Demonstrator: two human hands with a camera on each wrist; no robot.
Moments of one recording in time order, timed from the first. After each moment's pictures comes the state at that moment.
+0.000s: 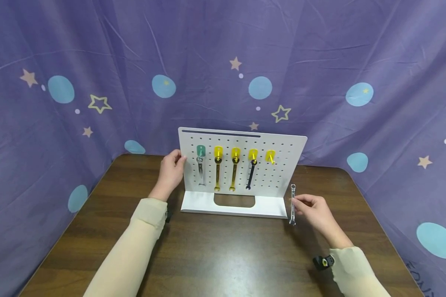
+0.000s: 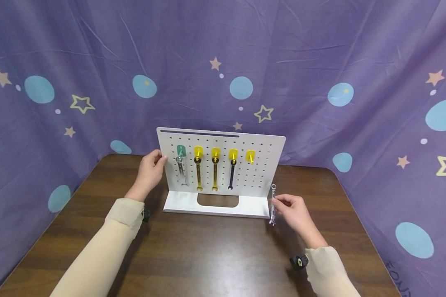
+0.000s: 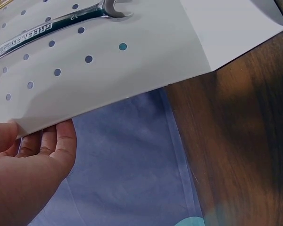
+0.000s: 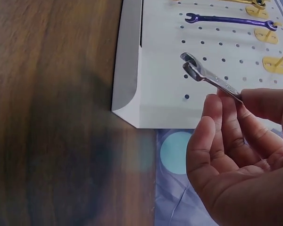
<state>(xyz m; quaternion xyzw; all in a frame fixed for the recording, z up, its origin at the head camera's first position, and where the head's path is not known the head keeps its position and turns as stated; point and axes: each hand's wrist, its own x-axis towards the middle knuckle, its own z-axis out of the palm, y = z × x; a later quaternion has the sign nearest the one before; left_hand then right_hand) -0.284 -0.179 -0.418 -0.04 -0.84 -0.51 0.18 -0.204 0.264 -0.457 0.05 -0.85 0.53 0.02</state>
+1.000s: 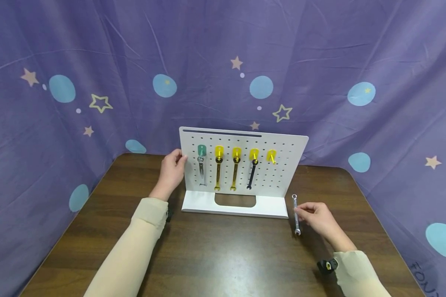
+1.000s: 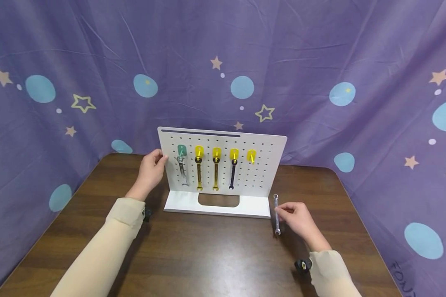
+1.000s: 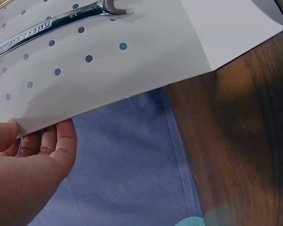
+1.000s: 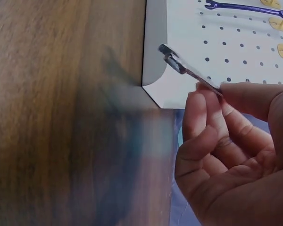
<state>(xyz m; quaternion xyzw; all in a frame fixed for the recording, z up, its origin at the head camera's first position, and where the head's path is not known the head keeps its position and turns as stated) -0.284 -0.180 -0.417 -0.04 -0.84 -0.51 0.19 -0.201 0.278 -0.475 0.03 -0.88 0.47 -0.03</state>
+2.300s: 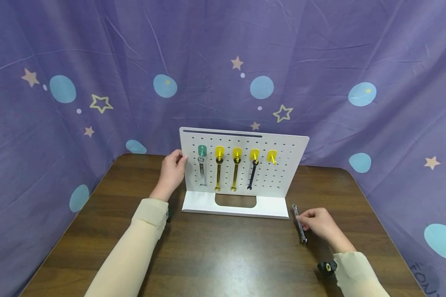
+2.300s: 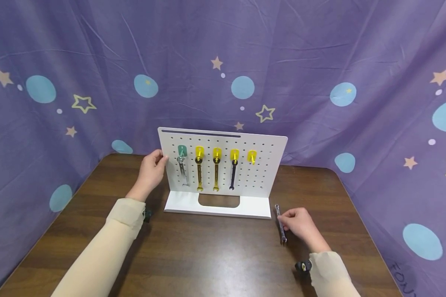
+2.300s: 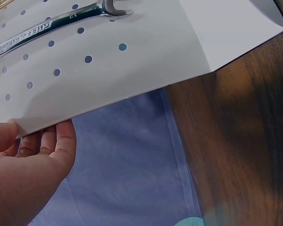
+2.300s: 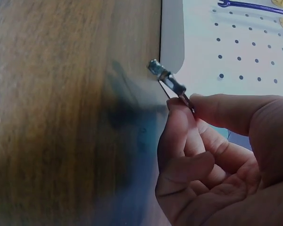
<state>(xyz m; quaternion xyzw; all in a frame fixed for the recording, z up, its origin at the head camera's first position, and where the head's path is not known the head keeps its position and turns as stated) -0.283 -0.180 -0.417 -0.04 -0.84 -0.51 0.18 -0.195 0.282 -0.484 -0.01 -0.90 0.43 -0.07</state>
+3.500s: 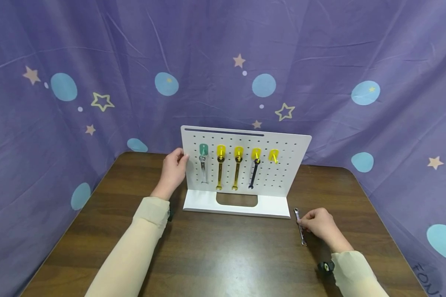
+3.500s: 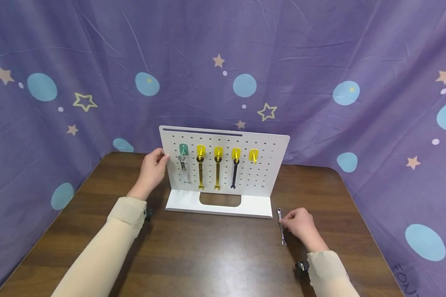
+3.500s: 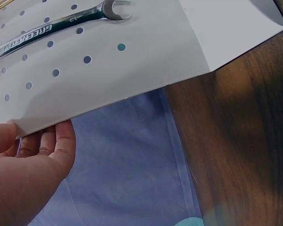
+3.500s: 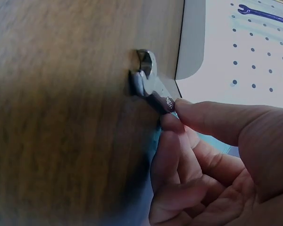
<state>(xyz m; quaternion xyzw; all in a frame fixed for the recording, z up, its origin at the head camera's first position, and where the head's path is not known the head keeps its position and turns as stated) -0.284 -0.180 -0.418 -0.04 -0.84 -0.51 0.19 -0.193 0.281 -0.484 -0.03 -0.94 0.33 -0.07</state>
